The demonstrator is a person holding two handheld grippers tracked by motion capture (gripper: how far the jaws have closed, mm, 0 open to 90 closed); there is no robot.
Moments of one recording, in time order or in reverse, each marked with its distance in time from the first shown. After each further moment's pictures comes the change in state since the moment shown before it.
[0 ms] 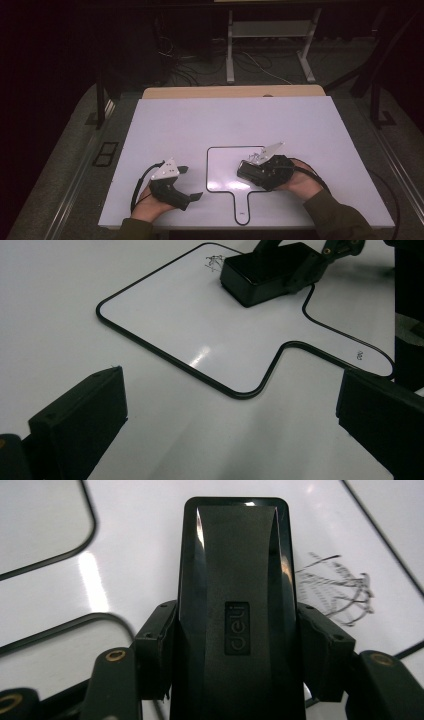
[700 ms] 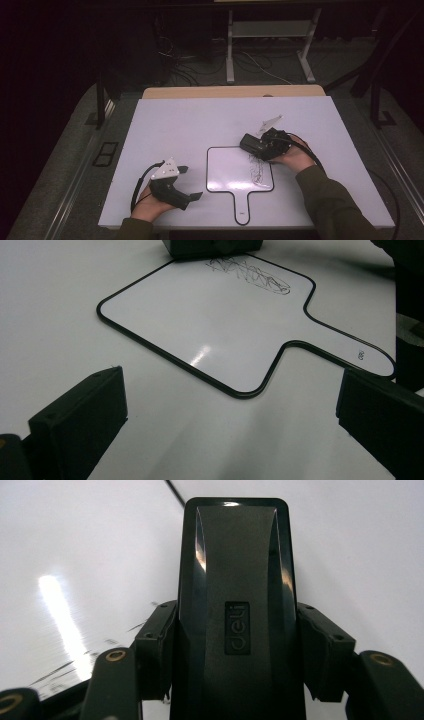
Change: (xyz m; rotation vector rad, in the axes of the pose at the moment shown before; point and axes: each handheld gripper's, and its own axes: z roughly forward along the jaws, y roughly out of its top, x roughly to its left) left arm 0.001 0.000 0.000 0.004 -0.001 -0.001; right arm -0.075 0.025 0.011 -0.008 -0.130 0.116
